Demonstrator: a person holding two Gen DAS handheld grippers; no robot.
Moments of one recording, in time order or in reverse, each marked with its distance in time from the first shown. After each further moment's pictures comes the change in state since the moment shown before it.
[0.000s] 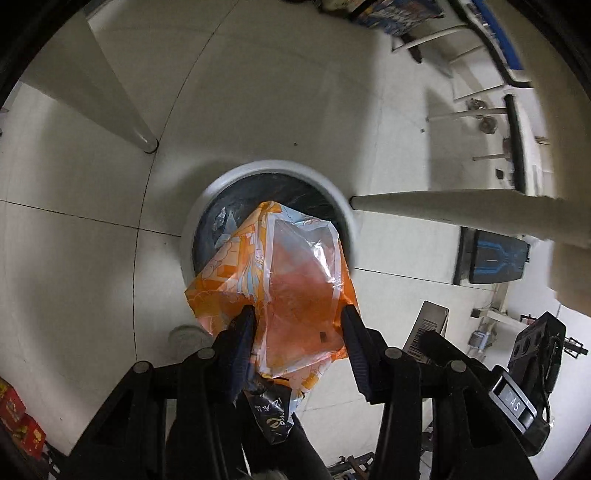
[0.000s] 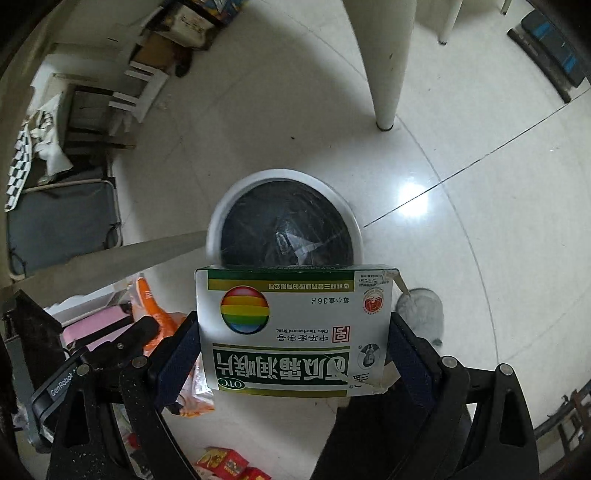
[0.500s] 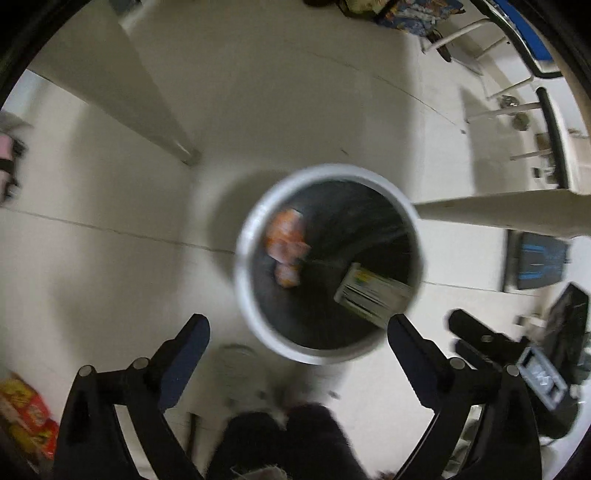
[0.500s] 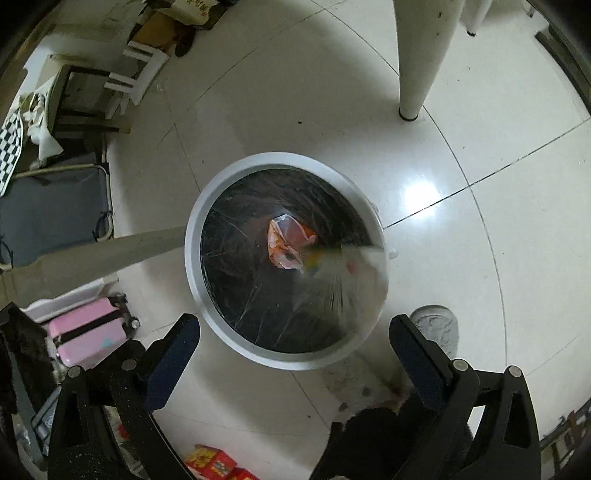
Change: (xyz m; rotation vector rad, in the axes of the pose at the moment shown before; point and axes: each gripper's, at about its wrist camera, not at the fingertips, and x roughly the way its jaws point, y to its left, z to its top) left arm -0.009 0.035 -0.007 0.039 -0.093 0.200; right arm 0.073 0.001 0.030 -0.063 0.026 -0.005
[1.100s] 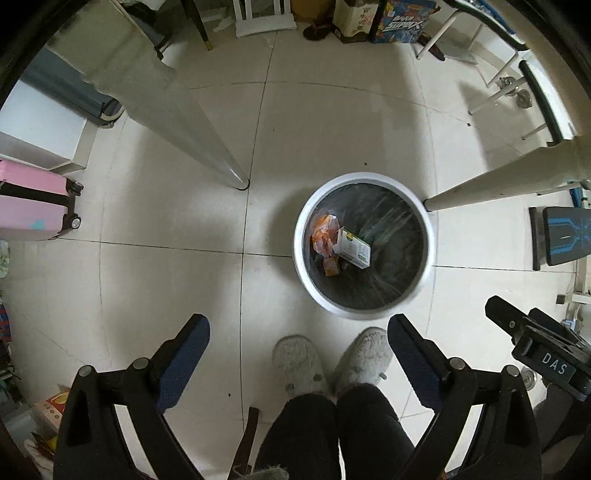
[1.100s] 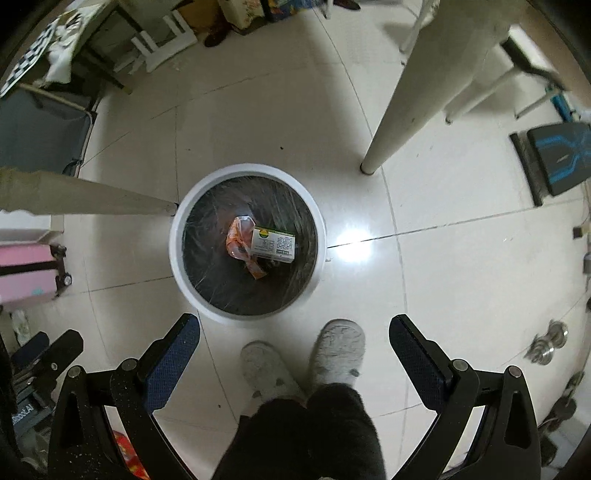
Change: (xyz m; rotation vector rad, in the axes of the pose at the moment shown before) left arm -0.113 -0.011 -0.058 0.107 -0.077 0.161; right arm -0.112 0.061 -0.053 -0.278 -0.096 -0.326
